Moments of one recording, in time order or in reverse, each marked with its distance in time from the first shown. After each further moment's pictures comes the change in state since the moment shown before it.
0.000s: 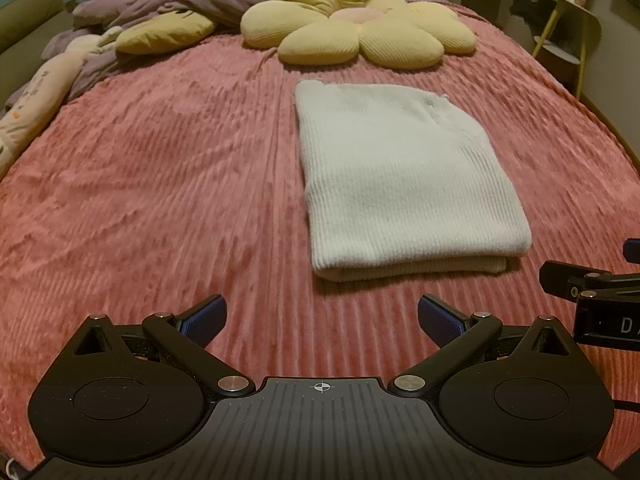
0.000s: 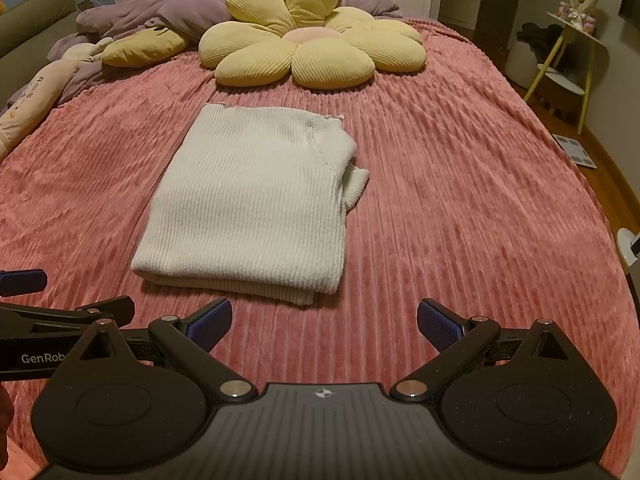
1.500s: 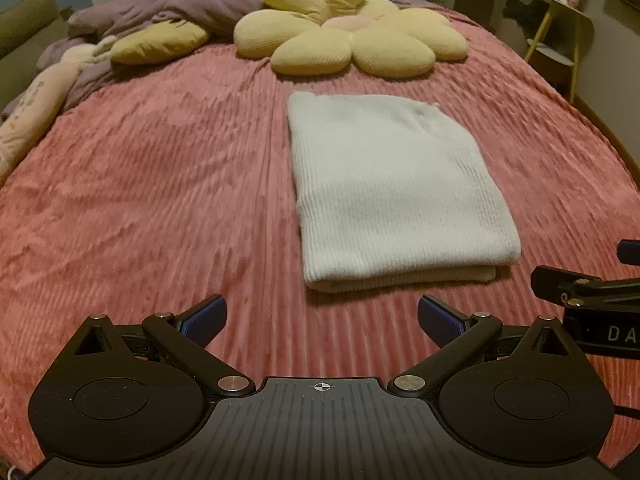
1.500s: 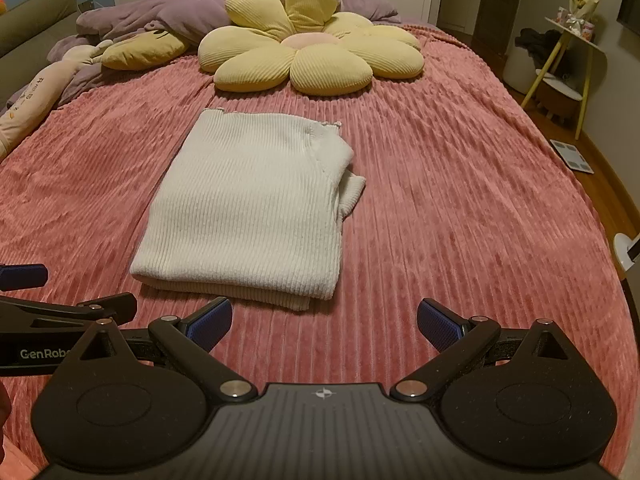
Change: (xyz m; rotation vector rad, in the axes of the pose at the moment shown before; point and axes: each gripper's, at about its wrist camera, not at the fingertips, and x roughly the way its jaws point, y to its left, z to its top) left arm -0.007 -0.005 0.006 0.013 -0.020 -0.012; right arm -0.004 -0.001 0.002 -0.003 -0.012 -0.006
